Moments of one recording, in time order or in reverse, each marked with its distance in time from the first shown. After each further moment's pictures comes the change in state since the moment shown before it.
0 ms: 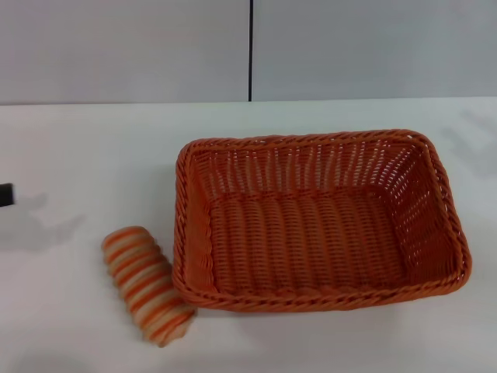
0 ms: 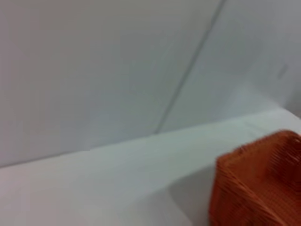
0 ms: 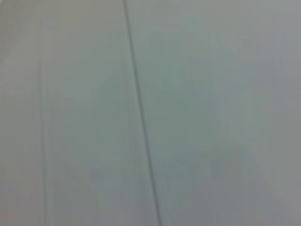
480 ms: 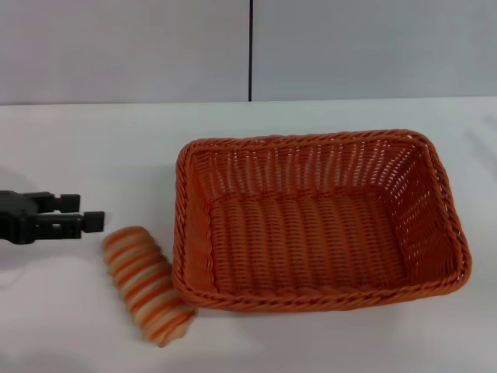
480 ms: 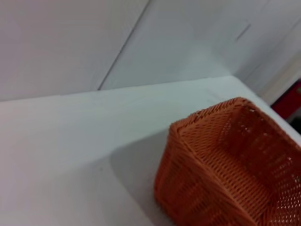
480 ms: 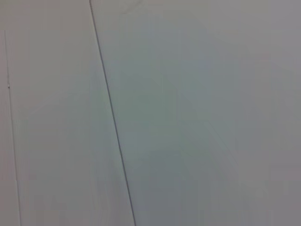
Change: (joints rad) left arm -0.124 -0.035 0.082 -0.195 0.131 -0.026 -0.018; right arm -0.011 -0.003 0.053 0.087 -0.009 0.014 -0.030
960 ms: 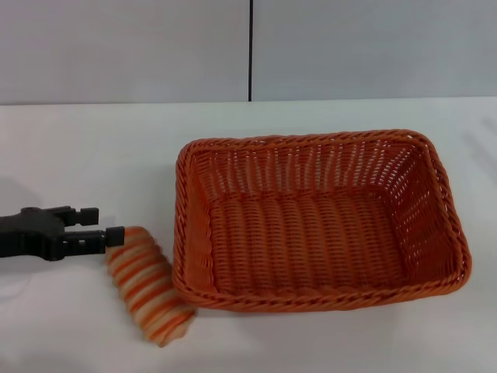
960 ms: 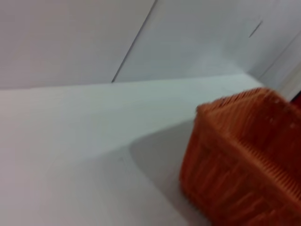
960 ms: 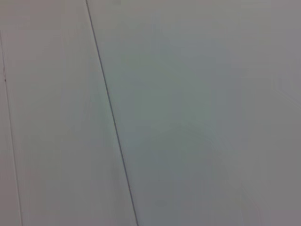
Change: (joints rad) left arm 0.015 -0.005 0.037 -0.215 -0.010 -0.194 0.191; right arm 0.006 0.000 0.006 0.021 -0.030 0.002 -0.001
